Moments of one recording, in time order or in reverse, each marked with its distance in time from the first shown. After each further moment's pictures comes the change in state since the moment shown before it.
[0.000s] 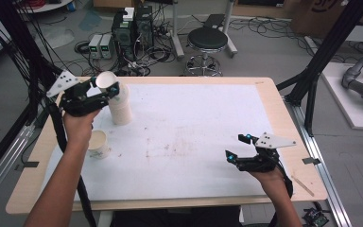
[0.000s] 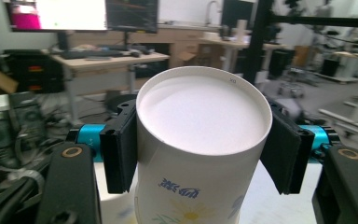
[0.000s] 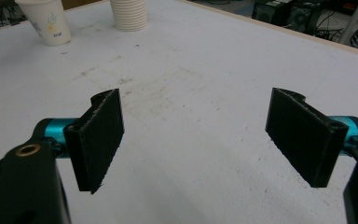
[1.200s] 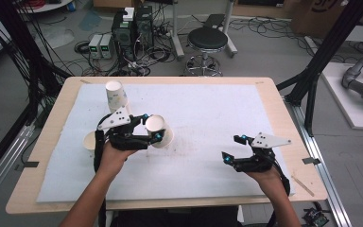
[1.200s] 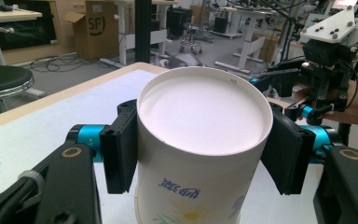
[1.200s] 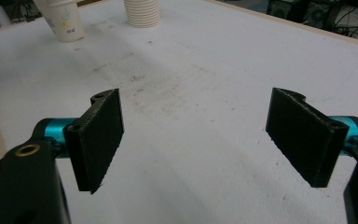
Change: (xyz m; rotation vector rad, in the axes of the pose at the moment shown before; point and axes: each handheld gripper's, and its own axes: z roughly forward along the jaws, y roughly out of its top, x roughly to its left) left arm -0.081 -0.065 0.034 0.135 -0.397 0.006; right arm 0.002 0.000 0.009 0.012 0.050 -0.003
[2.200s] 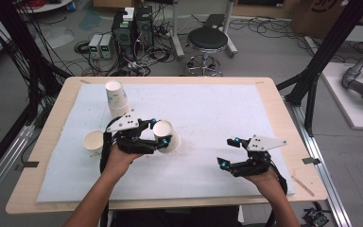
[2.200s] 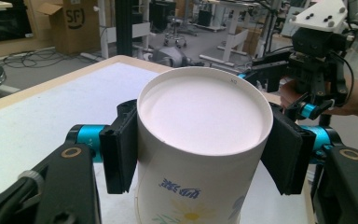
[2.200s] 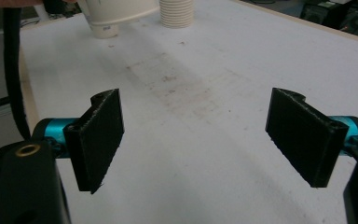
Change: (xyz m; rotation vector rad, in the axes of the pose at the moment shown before) left arm -0.007 -0.006 0.015 0.033 -0.076 0.009; right arm 0.010 0.002 0.005 -0.001 0.123 -0.052
